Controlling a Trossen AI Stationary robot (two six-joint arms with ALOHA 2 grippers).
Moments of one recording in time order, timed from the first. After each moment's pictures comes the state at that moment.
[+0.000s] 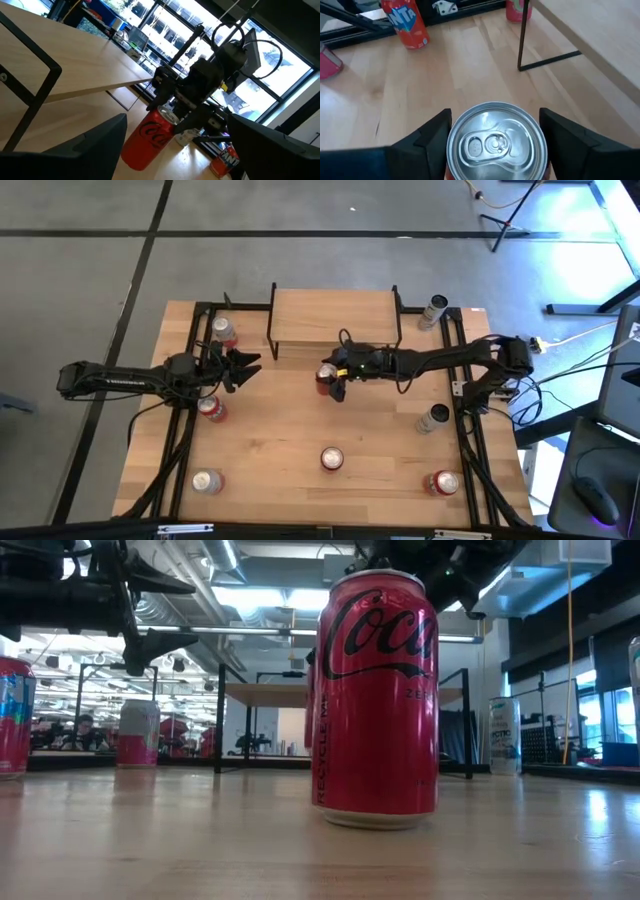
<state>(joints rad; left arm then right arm) 0.10 0.43 0.07 0.44 -0.22 -0.67 -0.08 1.64 1.01 0.10 0.07 0.18</state>
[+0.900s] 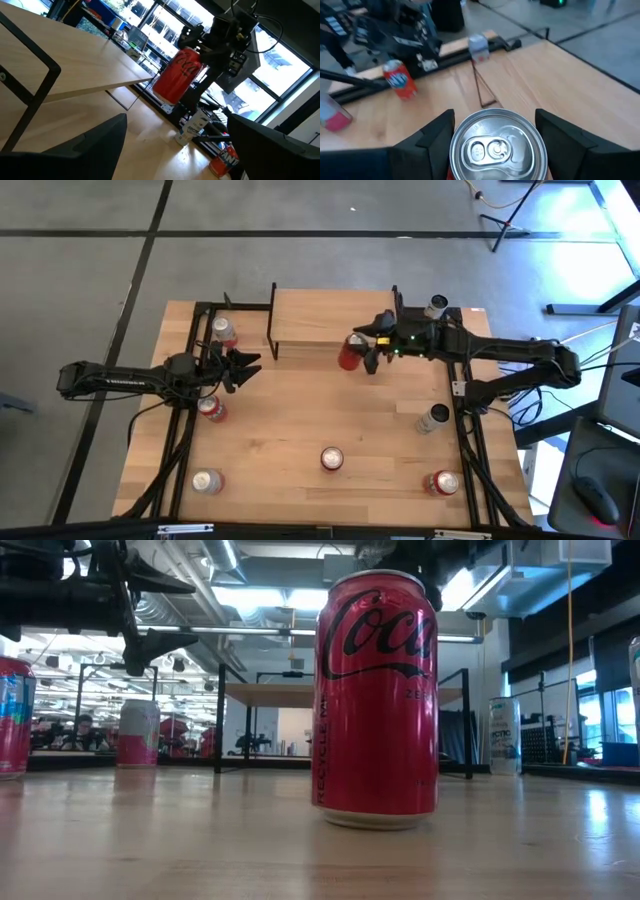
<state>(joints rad) 0.10 0.43 0.07 0.44 -0.22 -0.67 -0.19 1.22 1.02 -0.17 0.09 0.20</state>
